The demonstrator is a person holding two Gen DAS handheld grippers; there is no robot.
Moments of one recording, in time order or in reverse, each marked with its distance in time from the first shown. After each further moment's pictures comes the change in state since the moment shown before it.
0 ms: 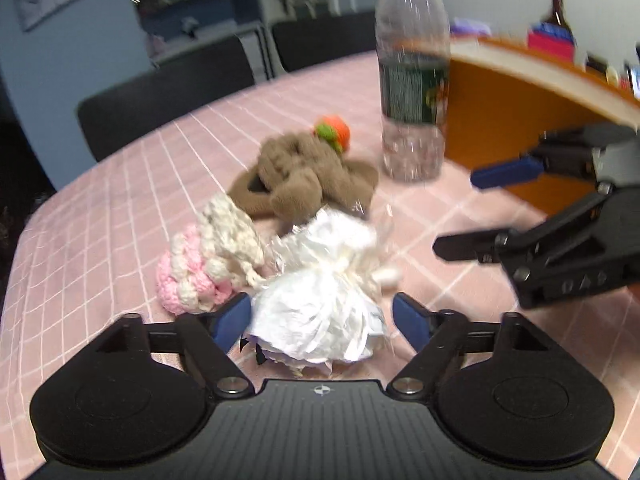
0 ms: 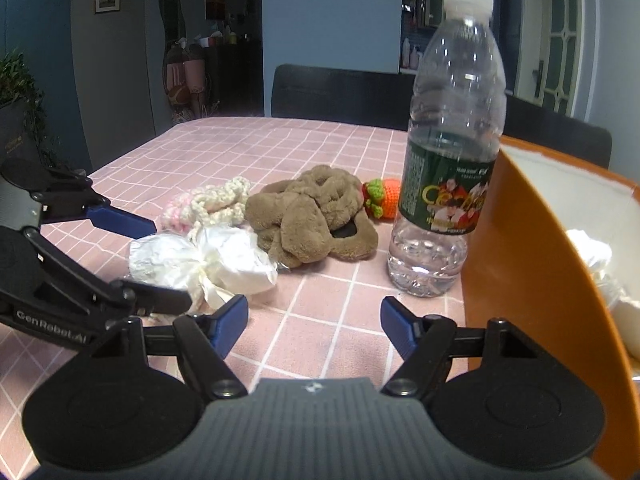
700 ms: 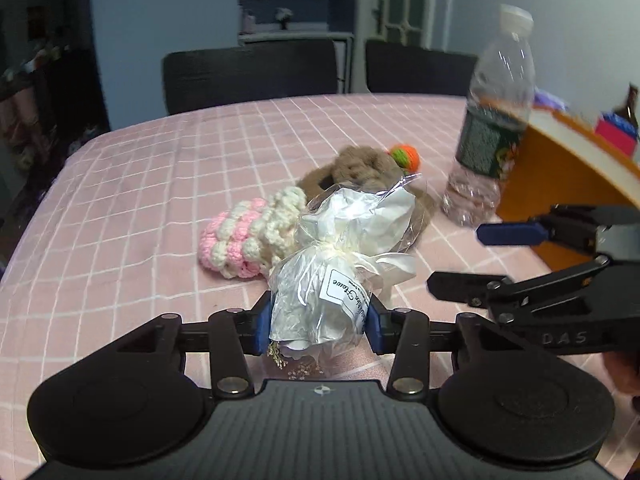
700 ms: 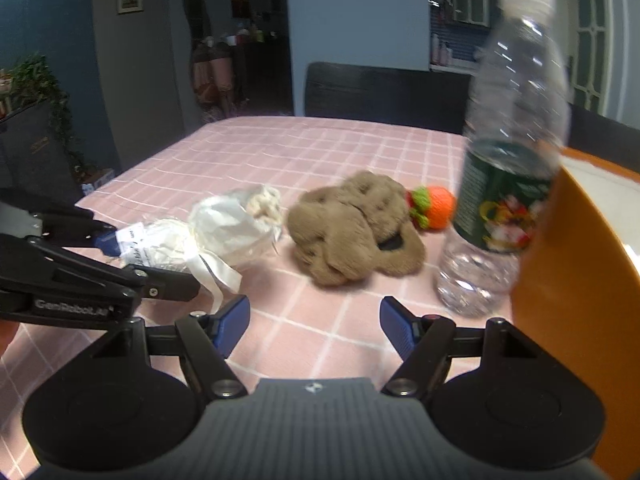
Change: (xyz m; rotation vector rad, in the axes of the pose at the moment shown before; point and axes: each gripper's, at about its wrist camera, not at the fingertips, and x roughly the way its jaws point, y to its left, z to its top) left arm -0.045 0.021 -0.023 -0.377 -0.094 0.093; right arm 0.022 0.011 0.015 -0.008 0.010 0.103
